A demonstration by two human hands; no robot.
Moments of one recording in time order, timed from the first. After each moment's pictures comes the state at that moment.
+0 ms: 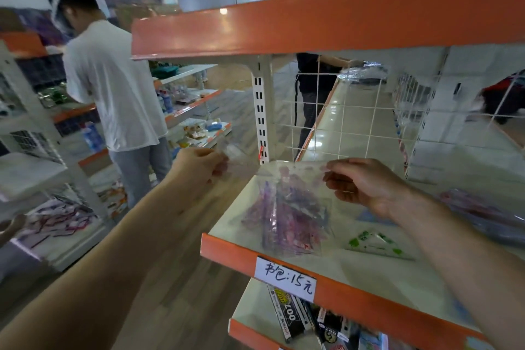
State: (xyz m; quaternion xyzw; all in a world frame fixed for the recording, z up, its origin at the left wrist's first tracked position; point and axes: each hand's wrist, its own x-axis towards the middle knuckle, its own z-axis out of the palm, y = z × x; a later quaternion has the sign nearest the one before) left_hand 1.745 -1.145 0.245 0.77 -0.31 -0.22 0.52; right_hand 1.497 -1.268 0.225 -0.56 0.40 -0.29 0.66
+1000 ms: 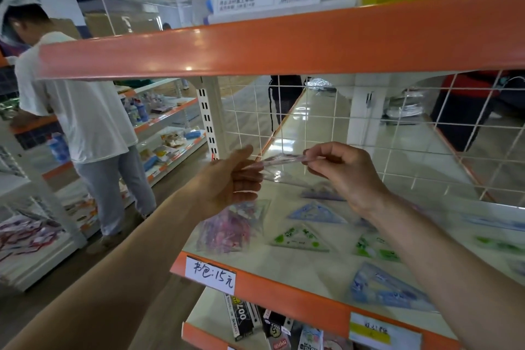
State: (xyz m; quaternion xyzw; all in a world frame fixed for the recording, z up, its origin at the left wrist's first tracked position) left_hand 1.595 -1.188 0.256 0.58 -0.32 -0.51 0.55; right_hand 1.398 -1.272 0.246 -0.65 0.29 -0.45 0.53
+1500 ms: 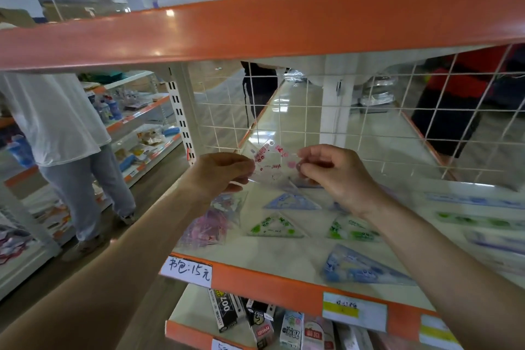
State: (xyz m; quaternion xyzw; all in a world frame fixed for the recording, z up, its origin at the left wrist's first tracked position) left_hand 1.567 -1.199 0.244 0.65 -0.42 -0.36 0.51; right_hand 1.362 -1.269 0.231 -0.70 0.34 -0.40 0.49
